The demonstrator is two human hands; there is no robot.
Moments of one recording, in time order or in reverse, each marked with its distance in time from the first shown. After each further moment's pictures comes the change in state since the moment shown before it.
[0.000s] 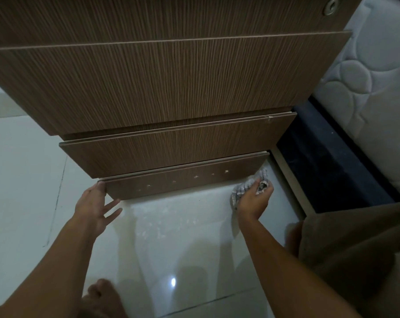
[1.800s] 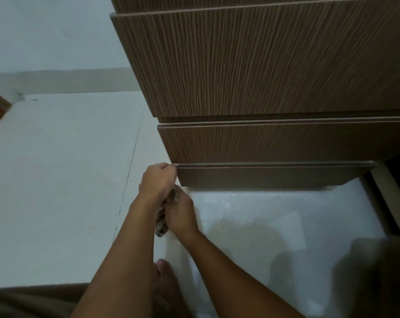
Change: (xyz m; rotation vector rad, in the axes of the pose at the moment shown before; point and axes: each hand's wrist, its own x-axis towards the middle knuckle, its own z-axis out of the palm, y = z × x) left_hand -0.001 0.033 -0.021 0.714 0.108 0.328; right_hand -0.263 0.021 0.135 -0.300 -1.191 -0.031
